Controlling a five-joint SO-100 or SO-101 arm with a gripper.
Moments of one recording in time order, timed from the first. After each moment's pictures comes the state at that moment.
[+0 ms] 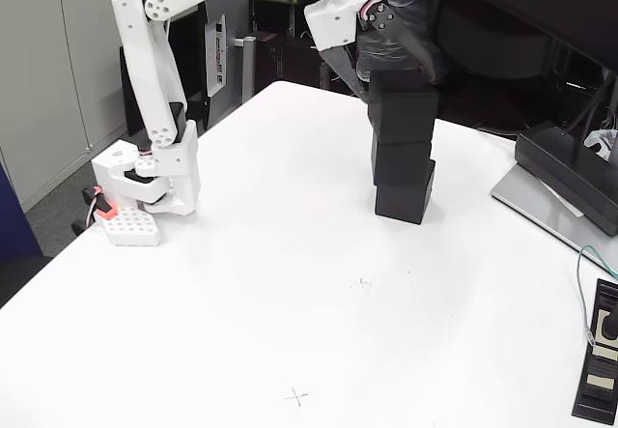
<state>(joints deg) -27.0 103.8 79.0 90.6 -9.8</state>
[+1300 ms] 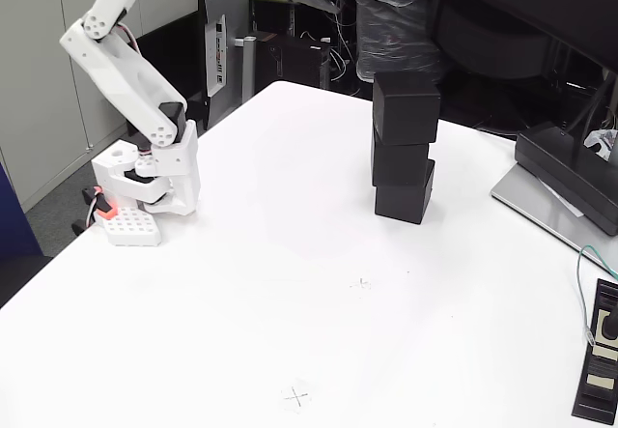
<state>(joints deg) -26.9 135.3 78.6 90.6 -9.8</state>
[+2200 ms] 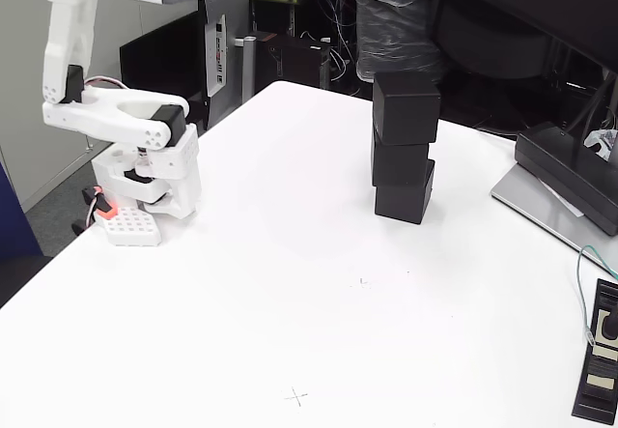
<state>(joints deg) -16.1 177.5 106.7 80.0 -9.8</state>
